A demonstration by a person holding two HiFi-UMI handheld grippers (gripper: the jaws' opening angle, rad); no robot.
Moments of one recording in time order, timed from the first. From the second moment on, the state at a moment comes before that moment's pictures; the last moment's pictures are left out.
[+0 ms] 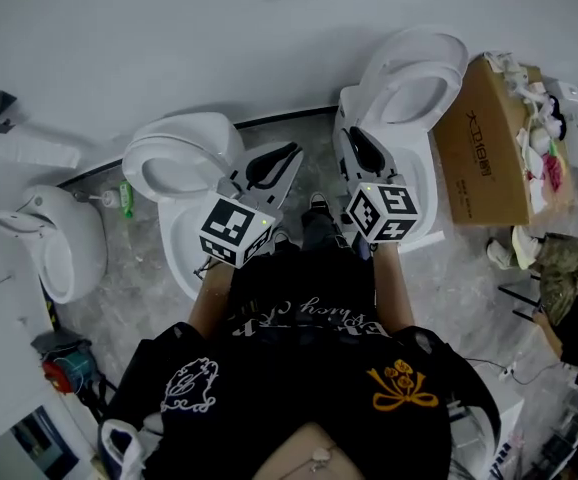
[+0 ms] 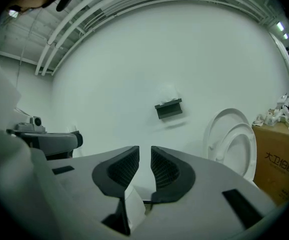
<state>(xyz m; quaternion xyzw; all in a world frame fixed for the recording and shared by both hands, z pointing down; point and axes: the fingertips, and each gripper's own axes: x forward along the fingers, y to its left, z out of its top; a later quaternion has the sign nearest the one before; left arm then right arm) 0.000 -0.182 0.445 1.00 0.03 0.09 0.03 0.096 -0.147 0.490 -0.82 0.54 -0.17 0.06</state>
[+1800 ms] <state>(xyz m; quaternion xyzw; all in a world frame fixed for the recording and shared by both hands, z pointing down) -0.028 -0.159 0.441 1.00 0.05 0.08 0.00 0.036 -0.142 0.464 -0.79 0.59 -0.15 0.03</state>
